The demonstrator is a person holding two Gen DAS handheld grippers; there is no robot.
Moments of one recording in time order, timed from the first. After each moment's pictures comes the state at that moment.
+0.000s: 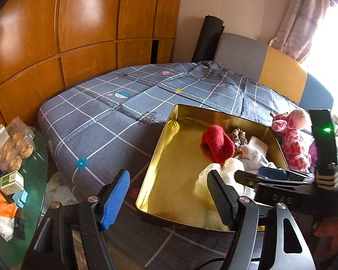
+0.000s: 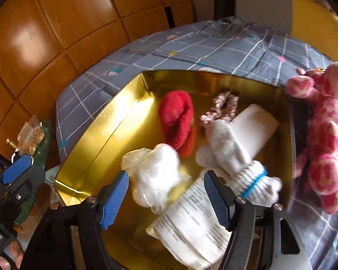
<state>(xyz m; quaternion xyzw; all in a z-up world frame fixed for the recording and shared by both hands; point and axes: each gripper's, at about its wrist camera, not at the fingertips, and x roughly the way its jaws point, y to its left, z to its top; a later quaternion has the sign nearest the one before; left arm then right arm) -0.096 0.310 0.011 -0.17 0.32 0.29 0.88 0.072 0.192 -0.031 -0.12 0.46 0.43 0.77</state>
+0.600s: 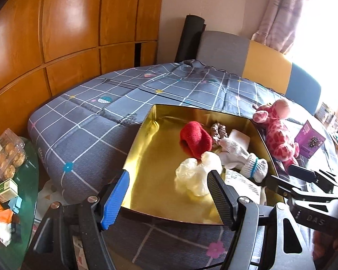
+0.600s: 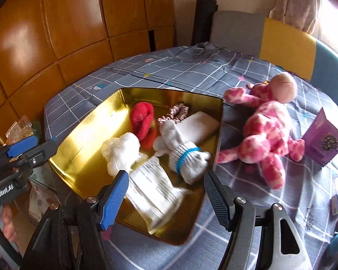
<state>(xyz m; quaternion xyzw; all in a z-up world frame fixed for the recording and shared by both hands) -0.089 0.281 0.018 -0.15 0.32 0.25 0.90 0.044 0.109 0.004 -0.14 0.38 0.38 0.83</state>
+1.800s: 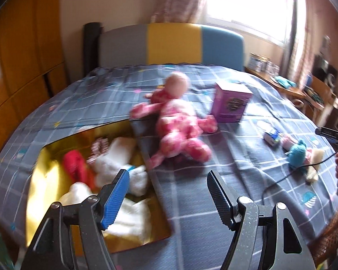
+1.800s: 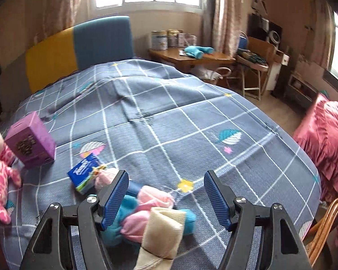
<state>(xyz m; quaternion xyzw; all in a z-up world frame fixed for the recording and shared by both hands) 0.011 0.124 0.045 -0.02 0.35 0.03 0.94 0.149 -0.339 0.006 0.08 0.38 -0.16 0.90</state>
